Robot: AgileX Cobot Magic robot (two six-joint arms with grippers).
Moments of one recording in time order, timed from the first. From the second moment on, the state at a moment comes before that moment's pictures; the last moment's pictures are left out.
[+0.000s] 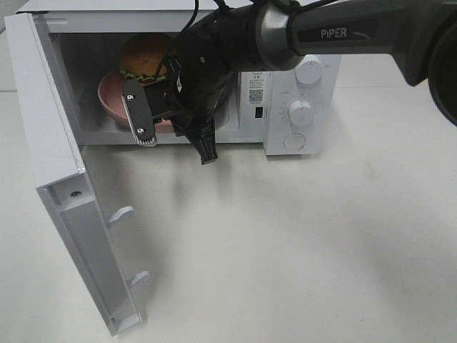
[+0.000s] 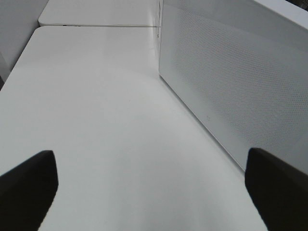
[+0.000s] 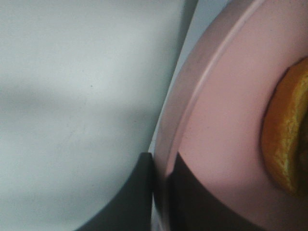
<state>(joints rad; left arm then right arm) 0.01 -0.01 -0.50 -0.08 1.05 0.06 0.69 2.29 -1.79 -0.22 0.51 -1.07</state>
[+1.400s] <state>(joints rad) 0.01 -0.01 -0.50 0.00 1.05 0.06 0.68 2.45 -2.03 -0.24 0.58 -1.01</state>
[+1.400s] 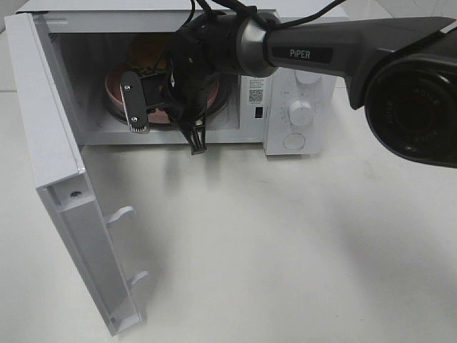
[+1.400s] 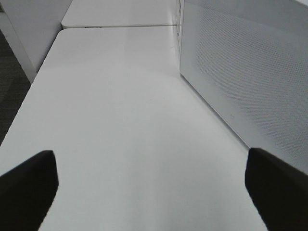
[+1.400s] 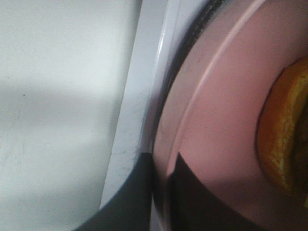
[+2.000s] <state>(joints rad) 0.01 -0.01 -0.50 0.00 1.05 0.06 0.68 2.45 -2.04 -0.24 0.56 -1.00</state>
